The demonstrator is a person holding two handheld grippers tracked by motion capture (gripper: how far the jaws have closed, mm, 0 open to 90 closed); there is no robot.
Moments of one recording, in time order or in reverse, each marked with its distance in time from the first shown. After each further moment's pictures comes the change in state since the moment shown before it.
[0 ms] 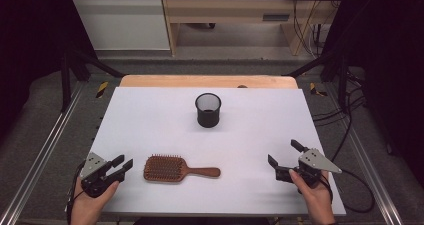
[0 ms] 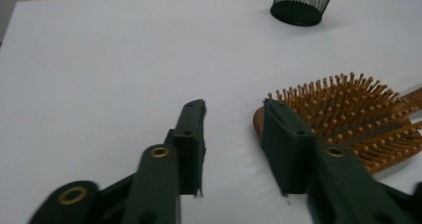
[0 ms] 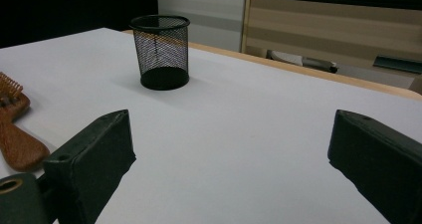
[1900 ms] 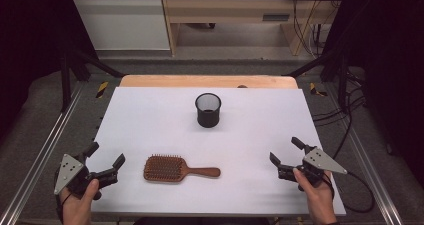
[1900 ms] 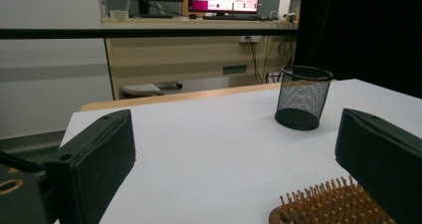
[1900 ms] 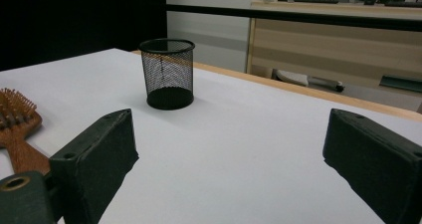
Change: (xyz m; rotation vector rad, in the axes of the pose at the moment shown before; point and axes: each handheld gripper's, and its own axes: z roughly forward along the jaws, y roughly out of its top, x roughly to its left) left arm 0.009 0.010 -0.026 -0.409 0.049 0.022; right arm -0.005 0.003 -0.003 -0.069 0.033 0.000
